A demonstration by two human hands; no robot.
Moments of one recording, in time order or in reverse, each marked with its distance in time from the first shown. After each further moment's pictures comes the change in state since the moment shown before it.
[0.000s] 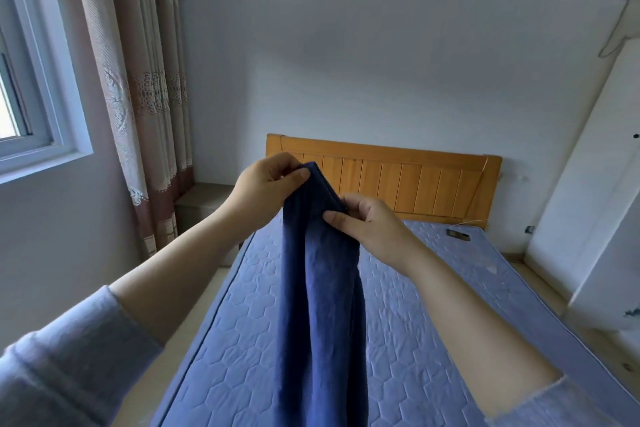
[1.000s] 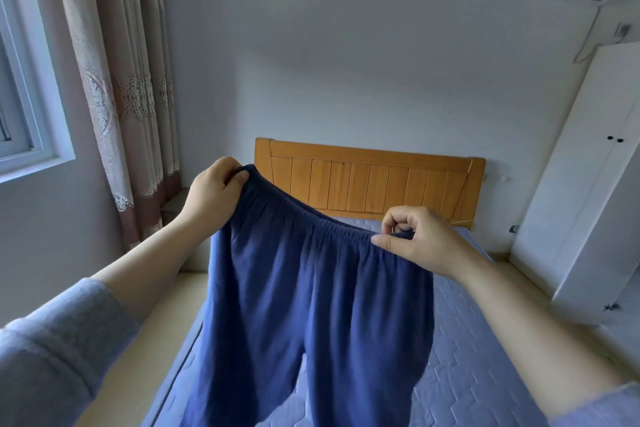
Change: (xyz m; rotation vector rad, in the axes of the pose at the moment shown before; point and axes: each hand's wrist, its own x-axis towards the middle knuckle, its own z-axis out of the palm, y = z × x) left_hand 0.020 -0.050 -0.028 0.397 0.285 0.049; right_hand -0.042 0.019 -0.080 -0.621 0.098 -0.064
